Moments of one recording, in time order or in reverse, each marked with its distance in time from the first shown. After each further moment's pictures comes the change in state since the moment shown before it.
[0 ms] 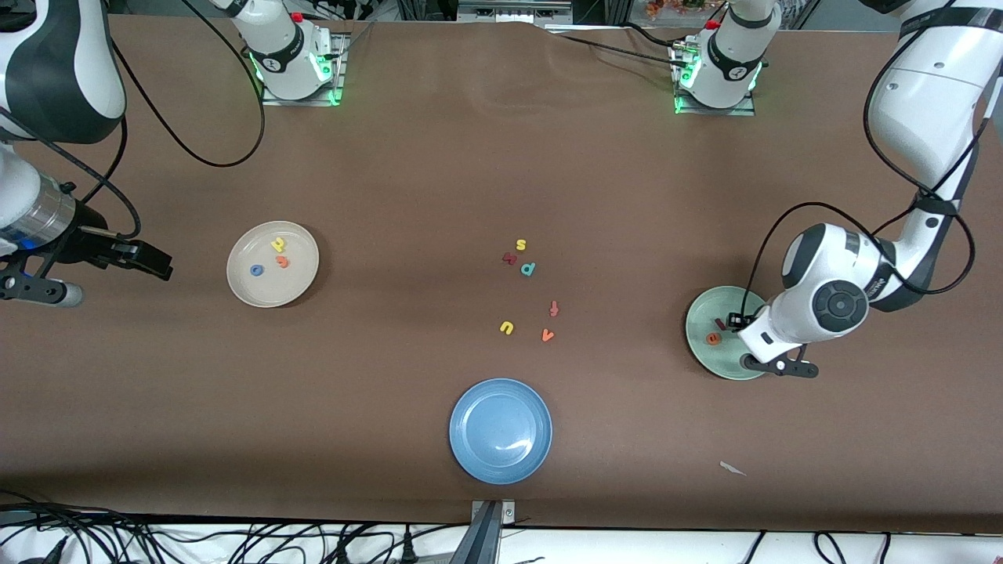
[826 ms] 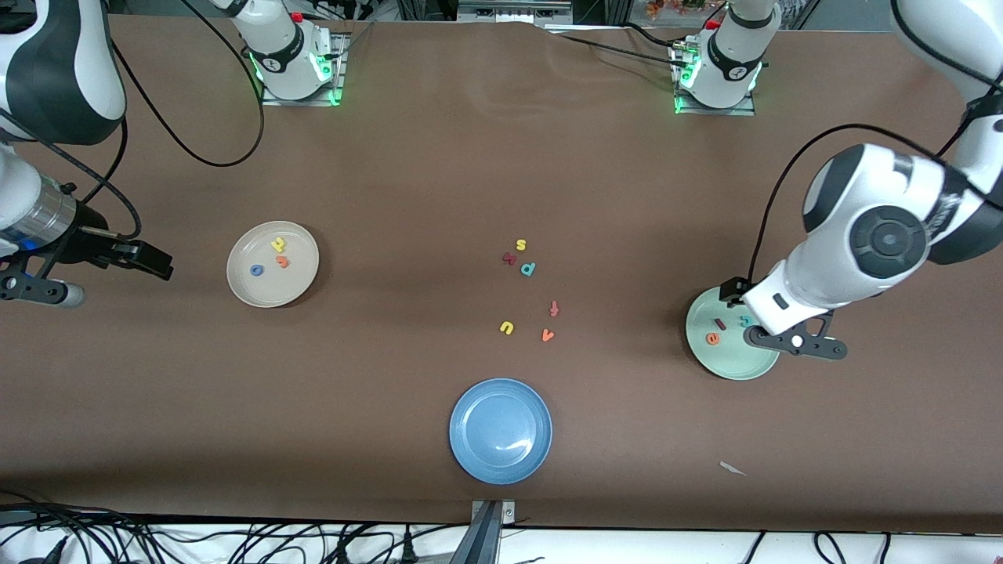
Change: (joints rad) left arm 0.000 -0.184 -0.204 0.218 -0.119 -0.421 0.021; right arm -0.004 0.000 0.003 -0.004 0.000 -0.001 0.000
